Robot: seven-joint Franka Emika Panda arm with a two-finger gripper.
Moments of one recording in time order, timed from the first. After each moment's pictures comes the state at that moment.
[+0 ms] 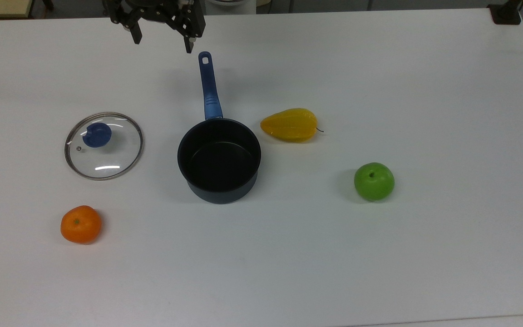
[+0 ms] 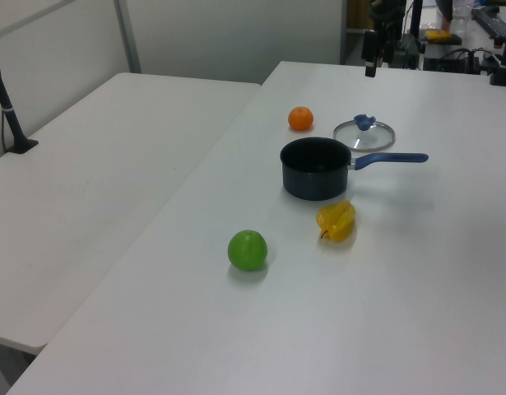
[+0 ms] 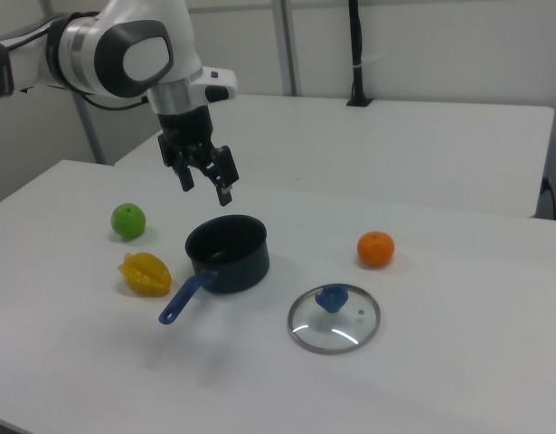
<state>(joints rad) -0.02 0.08 -0.03 -1.63 -0.01 1.76 0.09</state>
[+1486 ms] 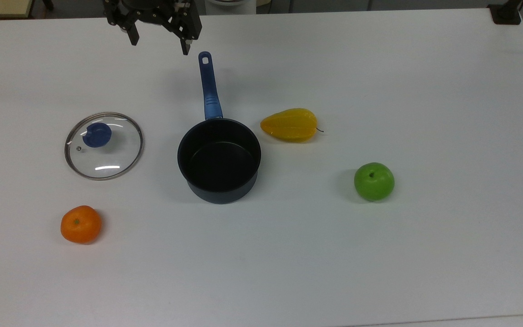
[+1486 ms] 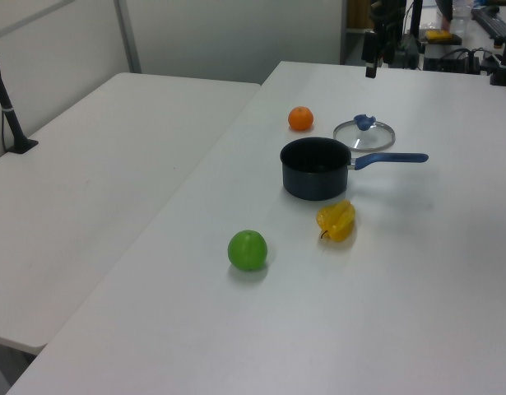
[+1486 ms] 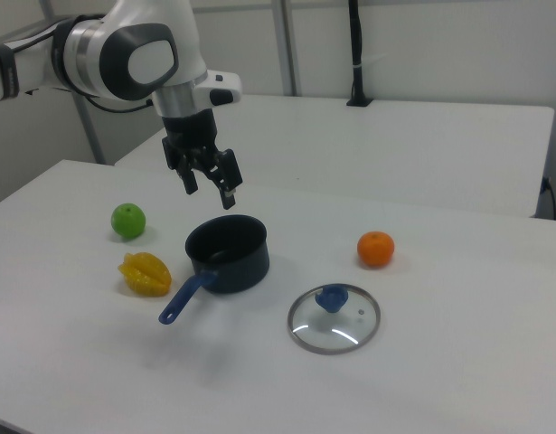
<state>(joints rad) -0.02 0.09 -0.04 -1.63 -0.01 1.76 0.09</state>
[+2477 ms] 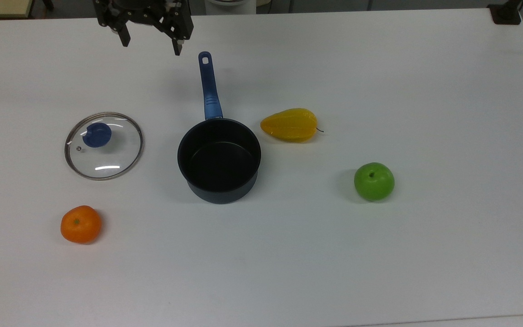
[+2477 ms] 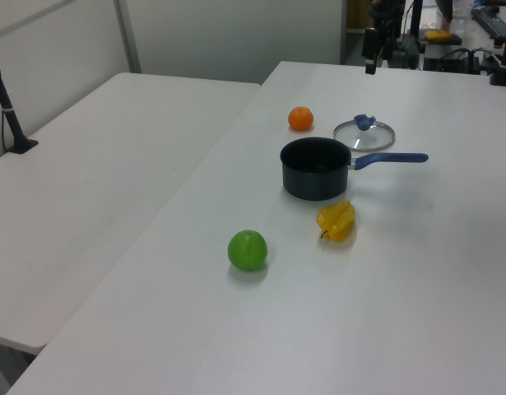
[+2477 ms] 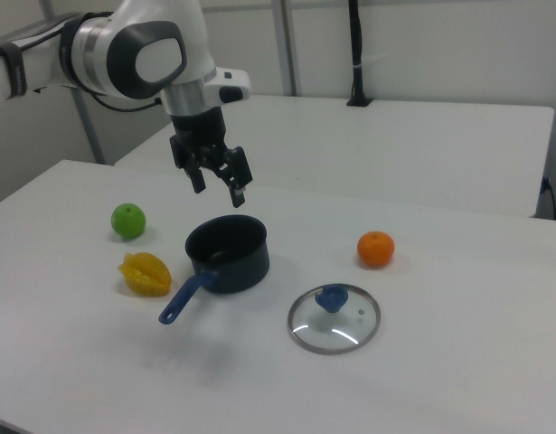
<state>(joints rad) -0.05 0.11 -0.04 -1.60 -0.01 1.76 0.04</state>
